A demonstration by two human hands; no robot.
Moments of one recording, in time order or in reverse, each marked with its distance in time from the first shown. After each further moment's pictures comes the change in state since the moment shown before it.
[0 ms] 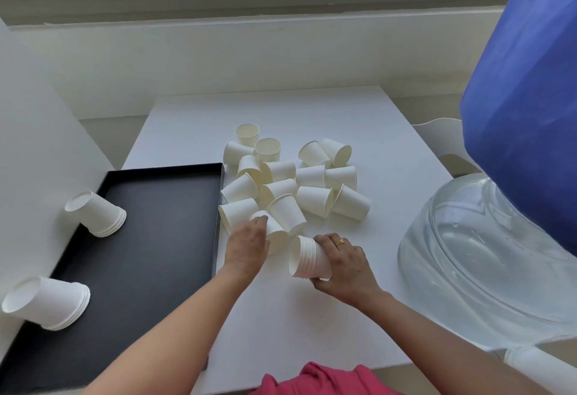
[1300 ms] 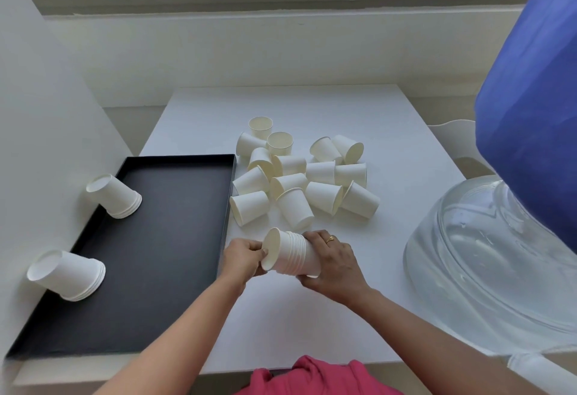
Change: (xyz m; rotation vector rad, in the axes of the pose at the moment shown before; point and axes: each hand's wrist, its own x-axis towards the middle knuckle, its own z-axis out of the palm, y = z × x) left_hand -0.044 -0.008 -0.004 -1.000 -0.128 -0.651; right_hand 0.001 -0.026 0.001 0.121 -0.010 -0.076
